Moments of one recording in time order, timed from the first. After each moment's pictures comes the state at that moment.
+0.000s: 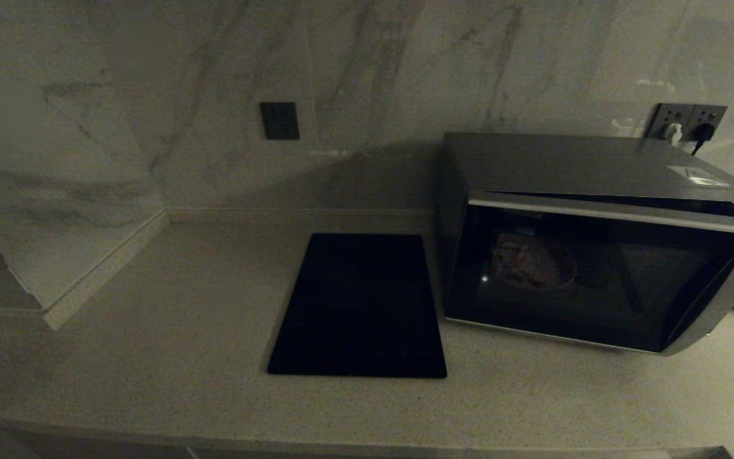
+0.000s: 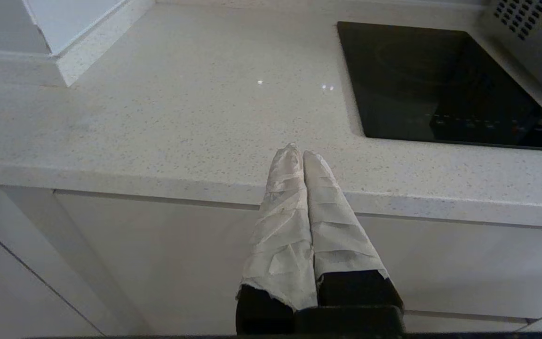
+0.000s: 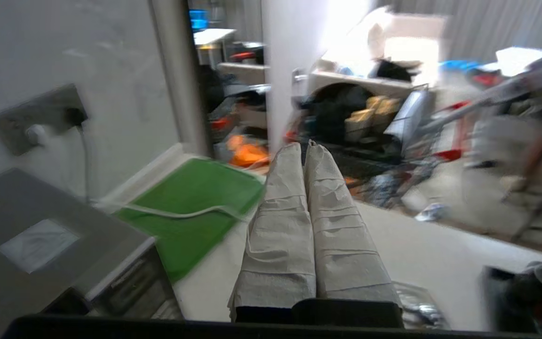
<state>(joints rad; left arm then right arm) 0.00 0.00 0.00 -0.01 0.02 -0.07 -0.04 1.13 -1.36 0.01 -1.13 -0.03</state>
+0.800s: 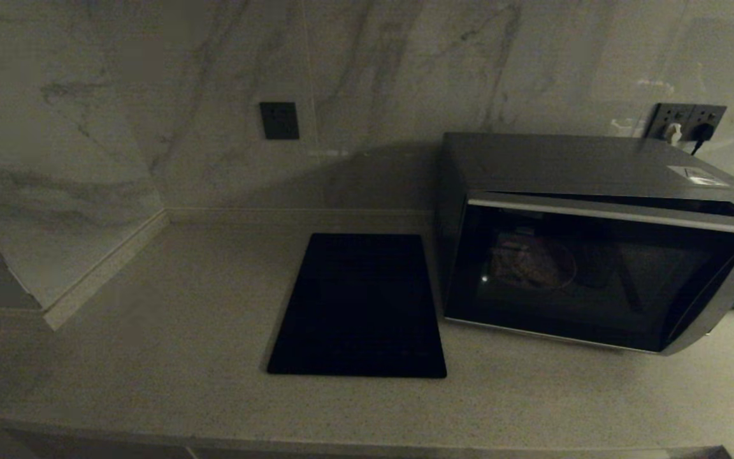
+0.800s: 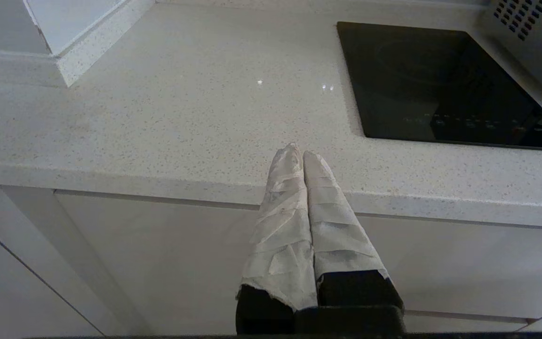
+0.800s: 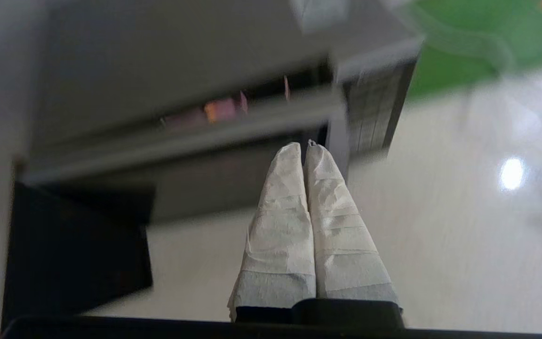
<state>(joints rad) 0.00 0.00 0.00 -0.01 0.02 -0.07 -0.18 1.29 -1.73 0.84 -0.11 0.31</state>
